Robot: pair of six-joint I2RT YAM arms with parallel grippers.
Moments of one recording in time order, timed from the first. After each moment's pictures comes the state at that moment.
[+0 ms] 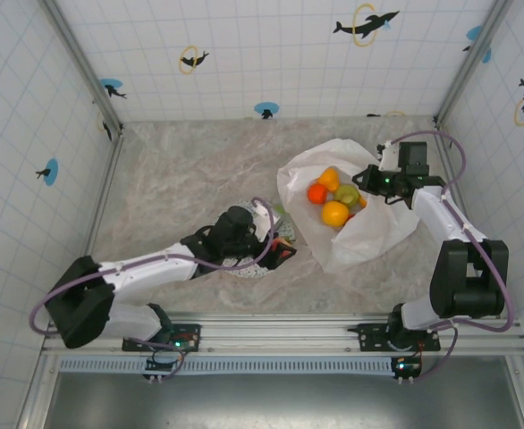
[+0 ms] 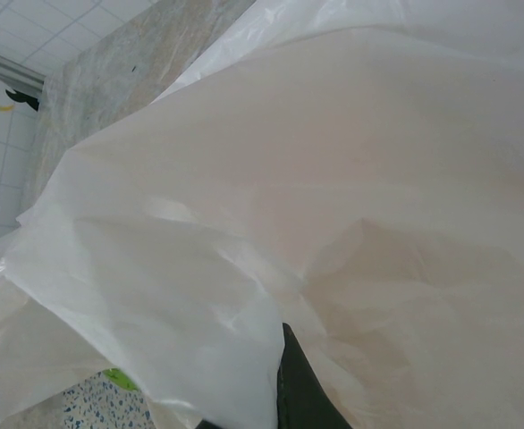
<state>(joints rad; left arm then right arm) -0.90 1.29 0.65 0.04 0.29 -0.22 0.03 1.47 1.02 -0.37 -0.57 0.32</state>
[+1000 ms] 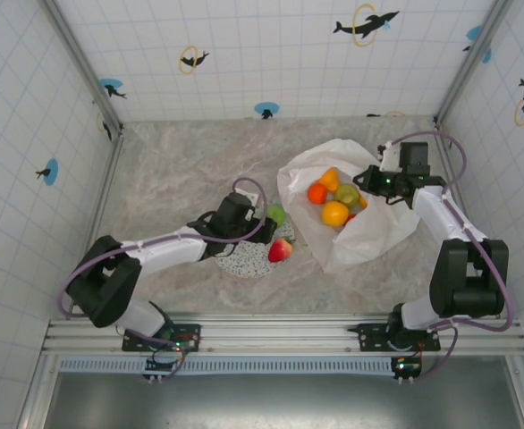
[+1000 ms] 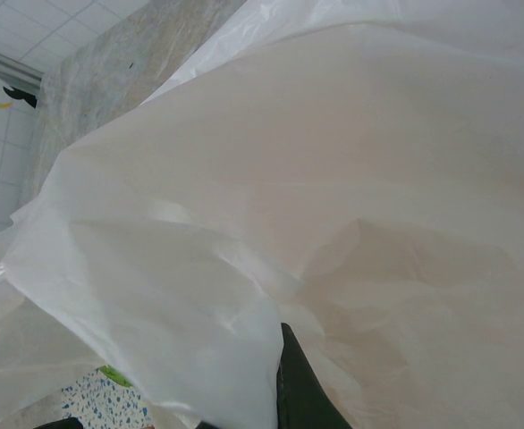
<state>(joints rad) -0.75 1.50 0.75 -0.01 0.04 -0.41 0.02 1.48 1.02 -0.38 -0.58 0.31</state>
